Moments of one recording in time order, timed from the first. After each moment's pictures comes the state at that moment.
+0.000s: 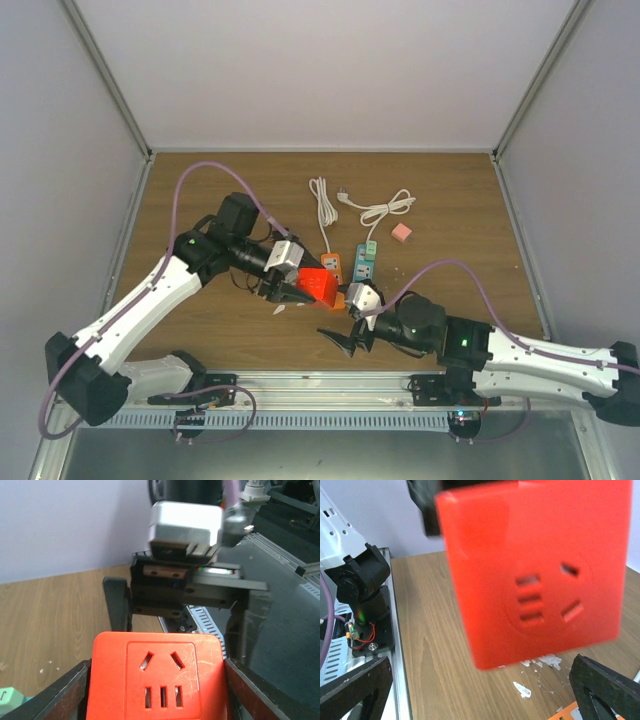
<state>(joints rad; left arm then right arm) -0.58 1.16 1.10 -0.69 1.16 0.73 1.27 0.73 0.52 -0.05 0.10 -0.03</state>
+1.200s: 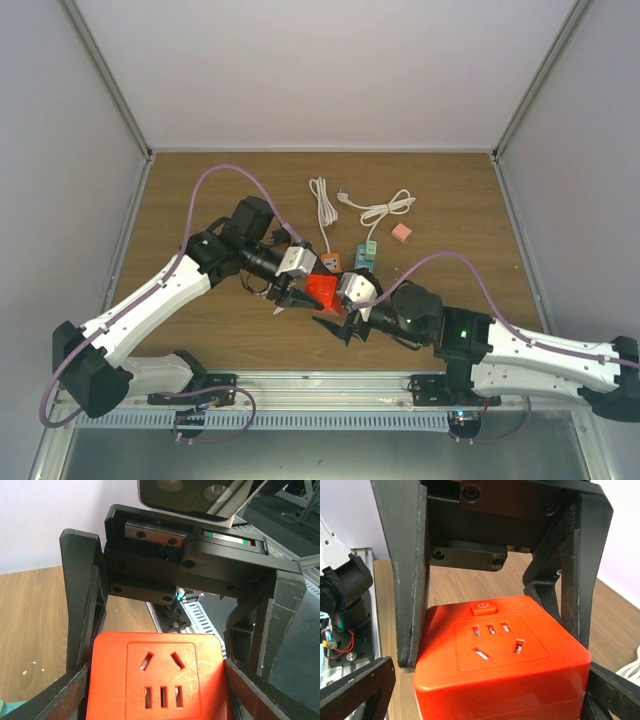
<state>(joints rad) -0.65 1.22 1.11 -0.65 1.11 0.70 1.27 0.81 0.68 -0.13 0.15 -0.11</state>
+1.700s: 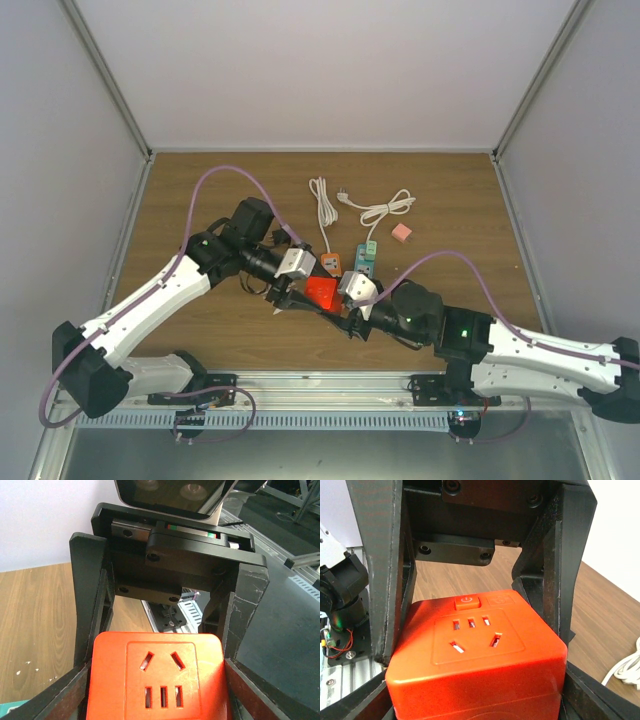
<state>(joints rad) -0.66 1.22 1.11 -0.68 1.11 0.71 1.26 0.81 0.68 -0.15 0.15 -0.09</state>
